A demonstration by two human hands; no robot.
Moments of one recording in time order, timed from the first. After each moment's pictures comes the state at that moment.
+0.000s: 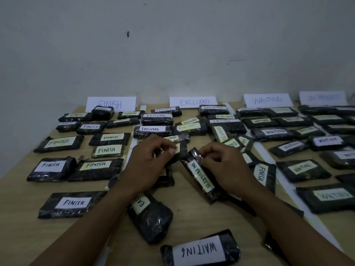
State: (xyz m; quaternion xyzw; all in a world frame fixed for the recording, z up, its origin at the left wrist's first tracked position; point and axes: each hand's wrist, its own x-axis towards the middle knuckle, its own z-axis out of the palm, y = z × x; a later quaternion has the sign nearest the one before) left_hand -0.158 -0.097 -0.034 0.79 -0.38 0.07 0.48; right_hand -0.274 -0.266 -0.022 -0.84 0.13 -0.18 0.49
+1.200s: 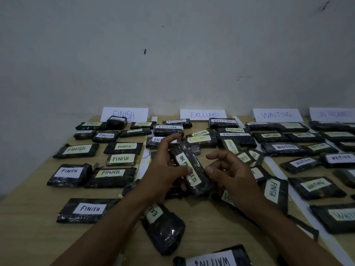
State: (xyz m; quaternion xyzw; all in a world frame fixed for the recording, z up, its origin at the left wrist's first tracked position) left_hand -0.176 -0.098 -0.015 0.62 -0.28 -0.19 0.71; right_hand -0.275 -0.255 -0.024 -0.70 0.05 -0.19 0.69
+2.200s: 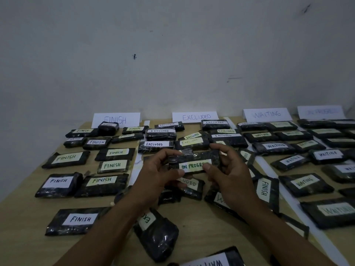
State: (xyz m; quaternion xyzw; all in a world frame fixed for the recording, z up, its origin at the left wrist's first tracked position) left_hand -0.176 -0.098 -0.017 0.61 -0.26 -0.22 0.72; right_hand -0.274 -0.256 -0.023 -0.70 0.08 -0.29 0.65
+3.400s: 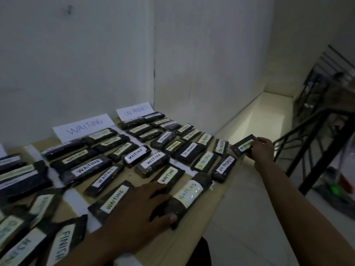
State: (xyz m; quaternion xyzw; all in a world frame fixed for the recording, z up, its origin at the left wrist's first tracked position) left_hand -0.322 -0.398 -0.058 0.59 -0.79 -0.09 0.14; right_hand -0.636 -0.641 -0.024 -0.34 0.61 -0.61 0.37
